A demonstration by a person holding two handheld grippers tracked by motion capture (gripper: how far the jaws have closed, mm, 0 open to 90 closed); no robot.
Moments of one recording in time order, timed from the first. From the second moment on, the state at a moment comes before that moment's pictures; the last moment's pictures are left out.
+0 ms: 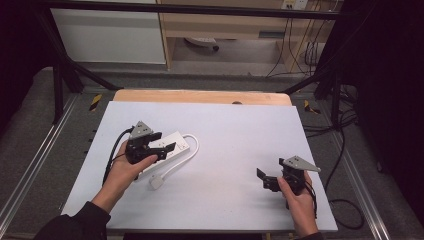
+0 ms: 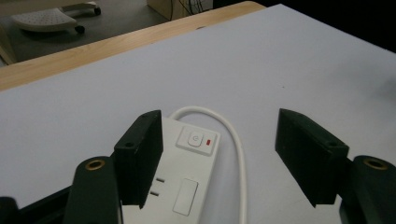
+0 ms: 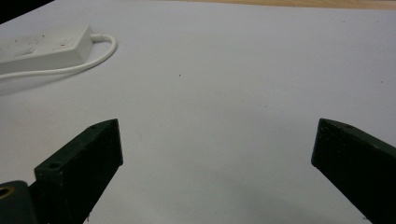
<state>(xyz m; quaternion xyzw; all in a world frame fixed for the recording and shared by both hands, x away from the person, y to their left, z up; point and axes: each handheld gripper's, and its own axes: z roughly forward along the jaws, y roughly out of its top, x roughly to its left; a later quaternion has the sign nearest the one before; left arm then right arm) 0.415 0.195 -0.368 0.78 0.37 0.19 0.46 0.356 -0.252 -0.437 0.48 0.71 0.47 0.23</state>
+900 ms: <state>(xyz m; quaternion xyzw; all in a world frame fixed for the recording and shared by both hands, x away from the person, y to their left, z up) 0.430 0.197 -0.378 0.78 0.38 0.18 0.47 0.357 -0.247 -0.437 0.46 0.73 0.45 0.23</state>
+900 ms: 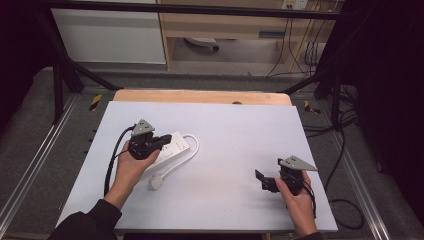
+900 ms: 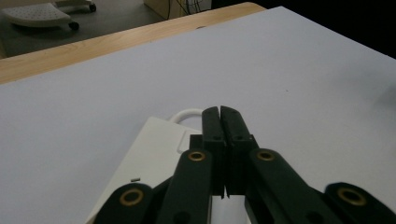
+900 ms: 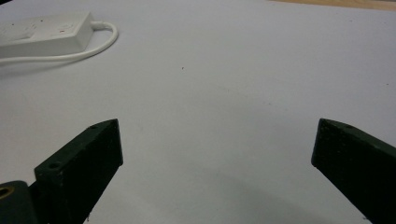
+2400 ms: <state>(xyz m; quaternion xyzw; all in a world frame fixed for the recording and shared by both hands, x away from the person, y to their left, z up) 0.448 0.195 -0.418 0.82 0.40 0.13 0.39 0.357 -0.246 -0.437 0.46 0.74 0.45 0.22</state>
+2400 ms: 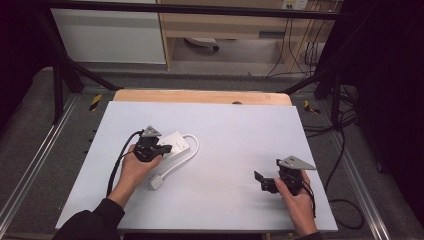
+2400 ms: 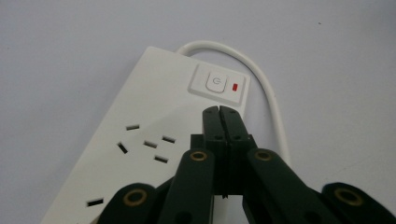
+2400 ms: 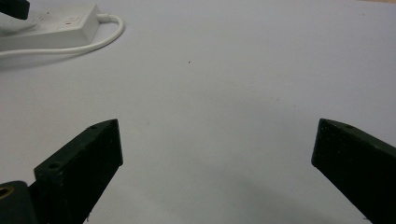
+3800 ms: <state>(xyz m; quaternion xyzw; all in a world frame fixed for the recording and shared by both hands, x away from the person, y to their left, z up) 0.452 0.190 -0.425 0.83 0.39 0.12 0.38 0.358 -0.245 -0.439 0.46 0.74 0.44 0.22</state>
